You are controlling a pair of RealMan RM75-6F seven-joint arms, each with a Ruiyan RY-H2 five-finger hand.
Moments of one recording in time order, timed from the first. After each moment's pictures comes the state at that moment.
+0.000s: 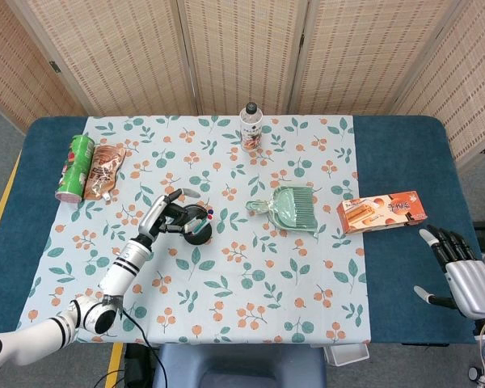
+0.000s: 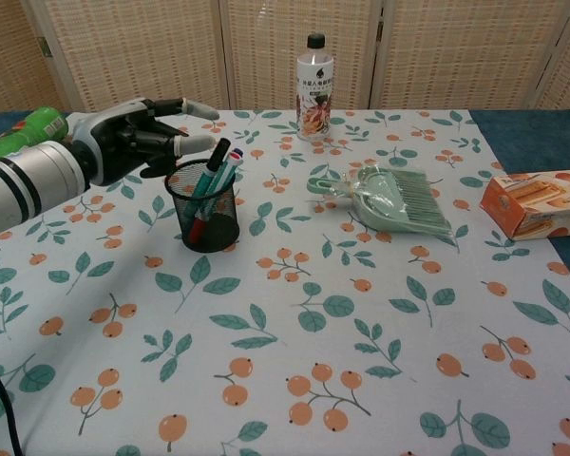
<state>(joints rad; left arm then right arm) -0.76 -1.67 -0.29 -1.14 1.37 0.86 -1.08 0.12 -1.04 0.00 -1.54 -1.58 1.42 0.20</state>
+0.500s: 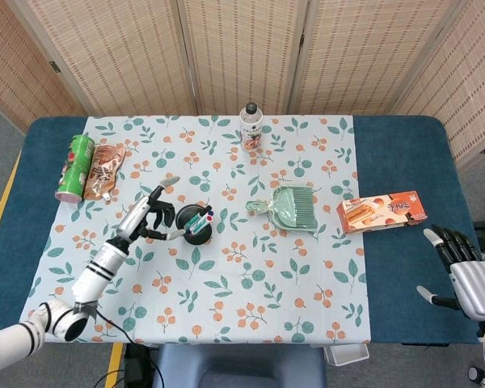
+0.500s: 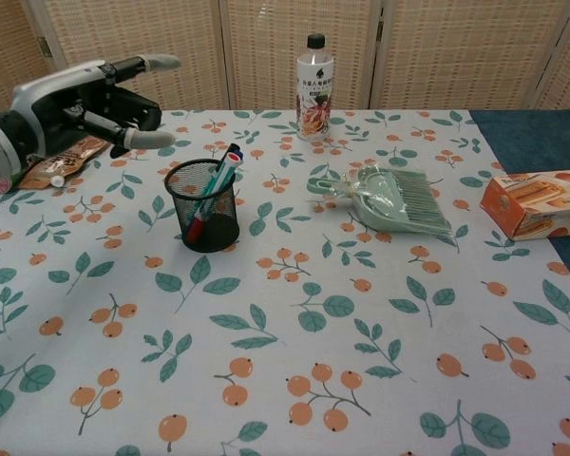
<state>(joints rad) -0.70 -1.49 -0.21 -1.25 1.50 1.04 -0.85 0.10 -1.04 0.00 -1.53 -1.58 1.45 0.21</state>
